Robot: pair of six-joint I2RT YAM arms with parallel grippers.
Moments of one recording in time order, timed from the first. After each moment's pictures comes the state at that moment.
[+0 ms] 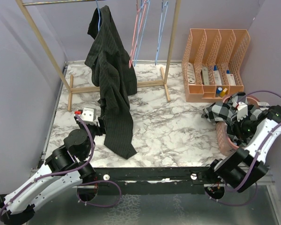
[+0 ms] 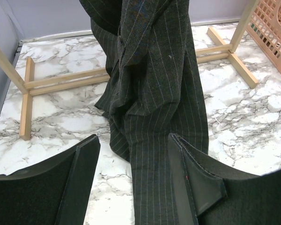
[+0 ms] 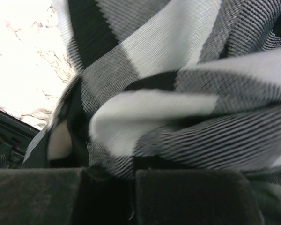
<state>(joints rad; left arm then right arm) -0.89 0.35 0.61 -0.40 -0.73 -0.11 -0.81 1.12 1.03 -1.31 -0.57 -1.29</state>
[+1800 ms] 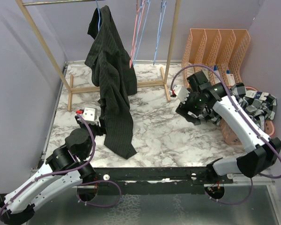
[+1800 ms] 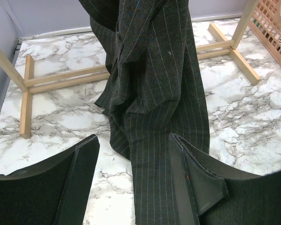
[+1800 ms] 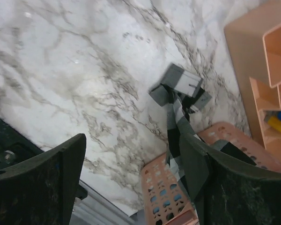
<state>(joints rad) -0.89 0.37 0.61 -0.41 -0.73 -0.11 0.41 1.35 1.44 -1.22 -0.10 -0.65</state>
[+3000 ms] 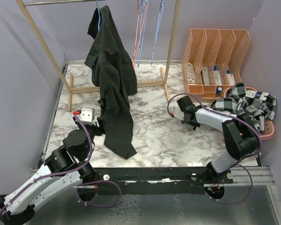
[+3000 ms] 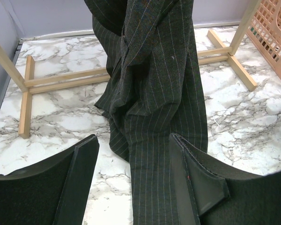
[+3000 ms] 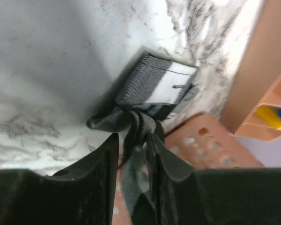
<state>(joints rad) -0.89 0.34 0.61 -0.41 -0.73 -0.12 0.42 1.56 0.83 -0.50 0.48 -0.89</state>
